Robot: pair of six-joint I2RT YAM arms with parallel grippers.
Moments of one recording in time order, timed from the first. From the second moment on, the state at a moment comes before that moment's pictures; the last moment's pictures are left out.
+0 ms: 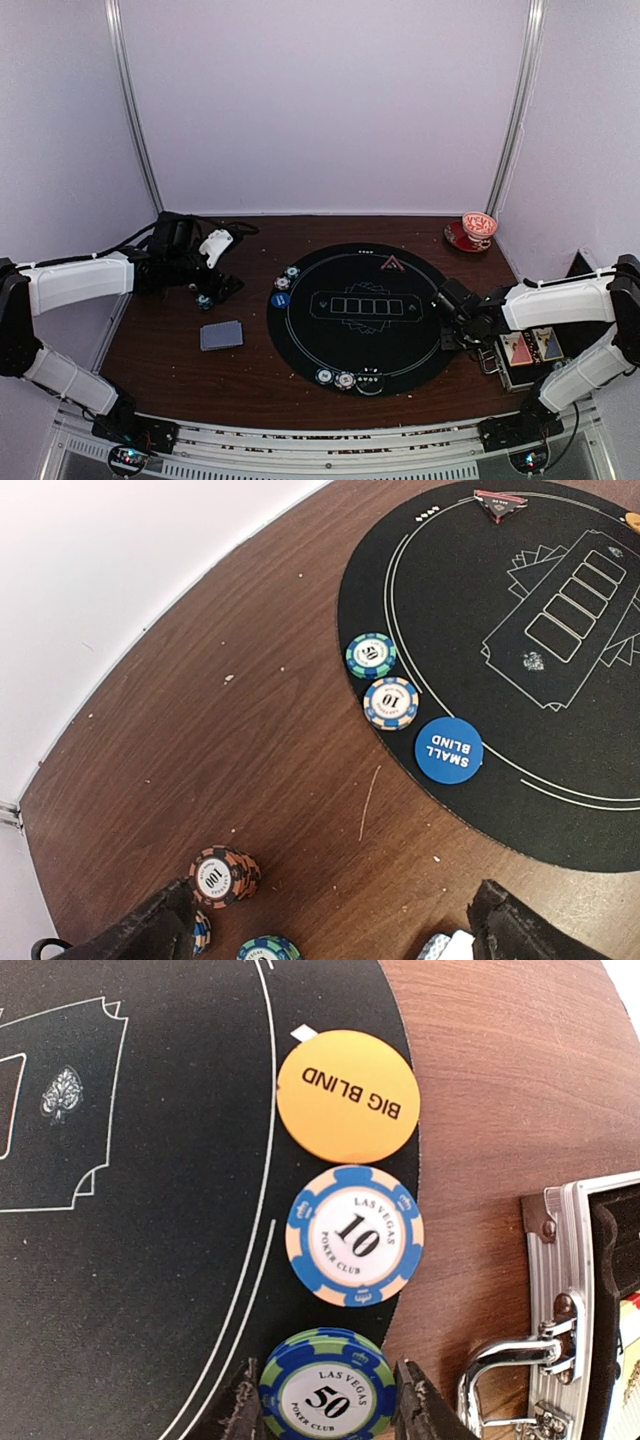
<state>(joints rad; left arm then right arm) -0.46 1.36 0.84 -0.16 0.09 0.39 0.70 1.39 0.61 -0.49 0.47 0.74</state>
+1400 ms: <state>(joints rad) -0.45 1.36 0.83 -0.16 0.07 0.39 0.70 1.31 0.72 -0.48 0.45 0.67</state>
